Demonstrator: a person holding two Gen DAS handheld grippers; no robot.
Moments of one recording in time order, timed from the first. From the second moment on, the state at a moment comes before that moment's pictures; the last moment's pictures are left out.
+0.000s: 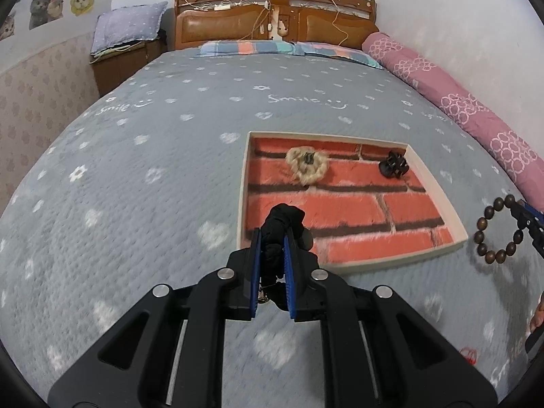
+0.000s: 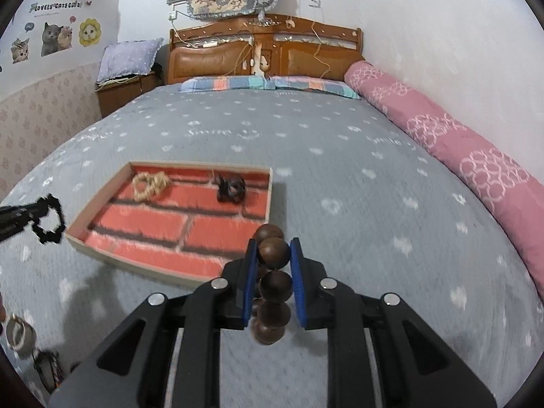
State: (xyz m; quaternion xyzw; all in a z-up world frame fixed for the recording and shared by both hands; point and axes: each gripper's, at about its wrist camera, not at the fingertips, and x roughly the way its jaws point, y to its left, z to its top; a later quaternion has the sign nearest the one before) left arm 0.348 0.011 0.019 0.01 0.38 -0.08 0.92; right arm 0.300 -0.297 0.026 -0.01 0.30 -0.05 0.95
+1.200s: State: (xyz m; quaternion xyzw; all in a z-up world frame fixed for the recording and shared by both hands) left arm 0.524 -0.039 -0.069 0.06 0.46 -0.05 0.88; right arm 0.472 -0.279 -0.069 0.00 0.40 -0.05 0.91
